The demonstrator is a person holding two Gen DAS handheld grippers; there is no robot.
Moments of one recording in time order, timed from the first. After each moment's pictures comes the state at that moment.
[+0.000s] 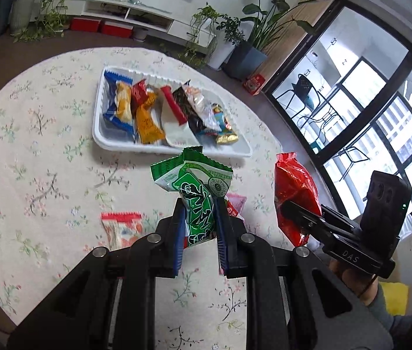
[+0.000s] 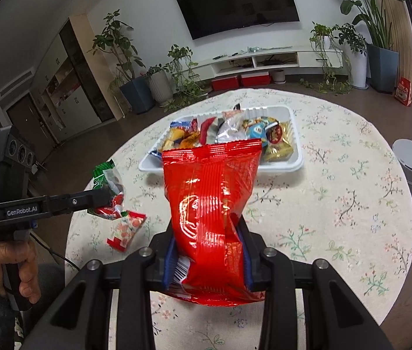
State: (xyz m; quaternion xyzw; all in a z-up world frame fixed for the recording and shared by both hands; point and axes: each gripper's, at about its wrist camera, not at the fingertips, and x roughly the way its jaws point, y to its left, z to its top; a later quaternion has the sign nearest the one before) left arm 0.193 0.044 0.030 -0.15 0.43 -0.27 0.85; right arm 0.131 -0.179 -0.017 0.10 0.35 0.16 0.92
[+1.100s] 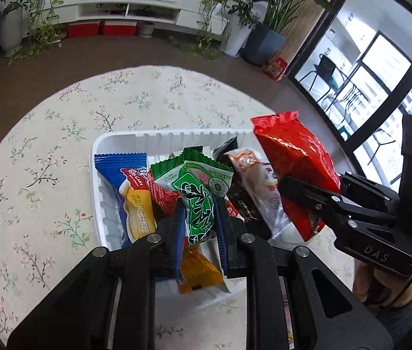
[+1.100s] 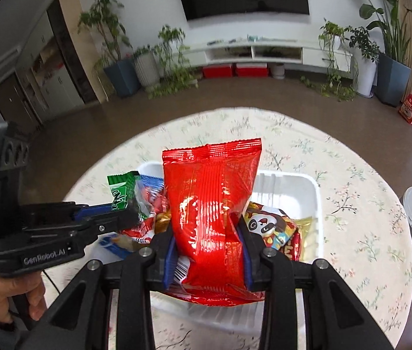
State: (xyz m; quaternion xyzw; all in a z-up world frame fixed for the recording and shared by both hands) left arm 0.405 0.011 0.022 -0.07 0.48 -0.23 0.85; right arm 0.339 -0.144 0.006 0.04 0.41 0.13 0.90
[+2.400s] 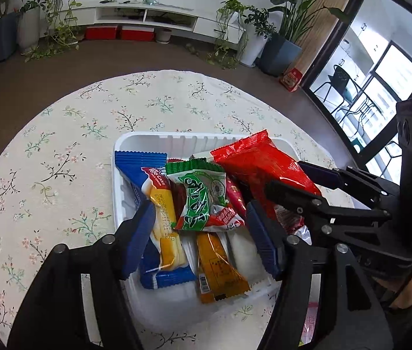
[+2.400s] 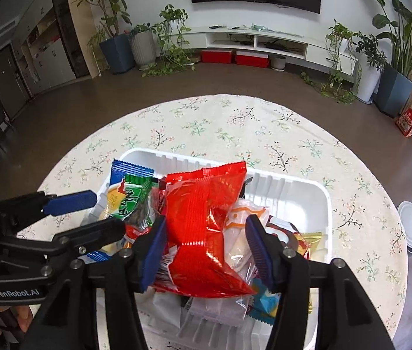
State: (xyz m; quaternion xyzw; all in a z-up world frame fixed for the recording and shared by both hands) left arm 0.395 0.026 0.015 -0.09 0.46 -0.19 0.87; right arm 0.365 -0.120 -0.007 -0.02 0.43 0.12 0.89
